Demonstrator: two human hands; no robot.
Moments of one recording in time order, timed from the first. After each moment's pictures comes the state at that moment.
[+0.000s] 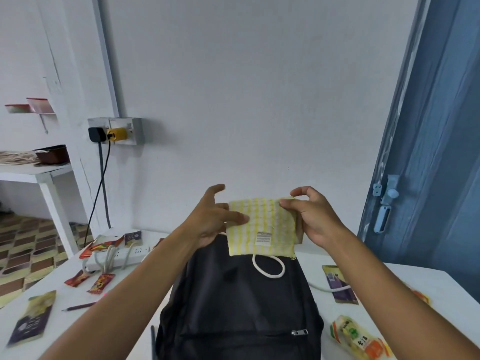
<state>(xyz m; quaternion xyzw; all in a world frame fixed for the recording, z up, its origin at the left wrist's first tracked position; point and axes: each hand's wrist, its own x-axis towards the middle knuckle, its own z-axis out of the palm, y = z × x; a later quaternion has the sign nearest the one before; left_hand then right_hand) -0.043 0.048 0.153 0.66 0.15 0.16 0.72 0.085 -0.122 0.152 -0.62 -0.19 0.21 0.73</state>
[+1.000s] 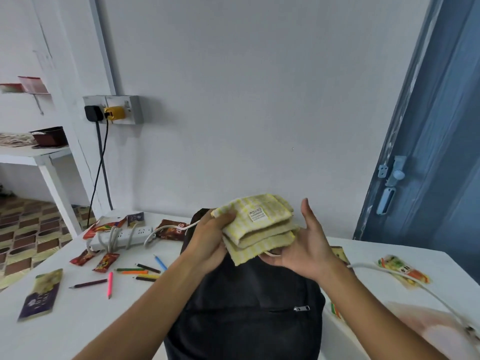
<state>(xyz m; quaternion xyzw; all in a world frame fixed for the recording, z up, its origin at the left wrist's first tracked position) -0.054 0.037 0.078 0.48 0.13 0.20 0.84 0.064 -0.124 0.066 -0.37 -0.14 0.52 0.76</state>
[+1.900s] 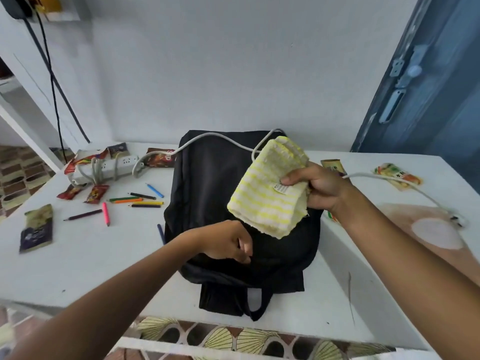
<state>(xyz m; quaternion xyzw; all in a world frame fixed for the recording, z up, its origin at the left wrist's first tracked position) -0.098 0.021 -0.029 0.93 -0.03 -0.24 0.29 0.056 -0.145 0.021 -0.46 -0.24 0.53 0.68</state>
